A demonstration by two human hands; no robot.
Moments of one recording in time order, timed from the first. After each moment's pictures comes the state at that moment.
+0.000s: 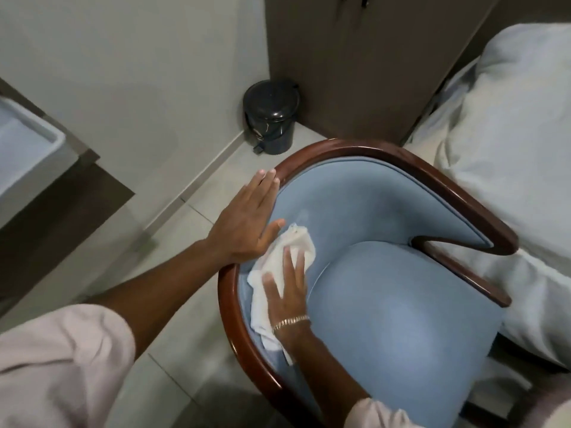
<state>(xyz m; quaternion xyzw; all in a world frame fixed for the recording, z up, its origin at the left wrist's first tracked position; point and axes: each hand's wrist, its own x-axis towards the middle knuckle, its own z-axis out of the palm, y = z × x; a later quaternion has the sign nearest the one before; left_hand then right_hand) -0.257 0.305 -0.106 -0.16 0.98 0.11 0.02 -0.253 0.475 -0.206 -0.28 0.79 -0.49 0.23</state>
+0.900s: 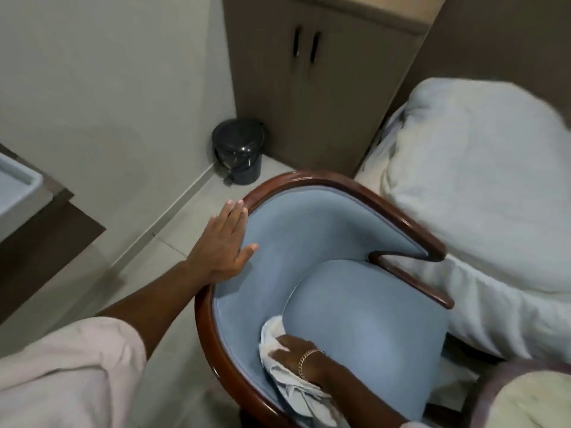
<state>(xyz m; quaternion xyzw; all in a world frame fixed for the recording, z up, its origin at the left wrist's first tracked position) -0.264 0.312 -0.103 -0.19 0.97 0.13 0.07 -0.289 0.586 -0.170 -0.19 0.77 -0.23 0.56</state>
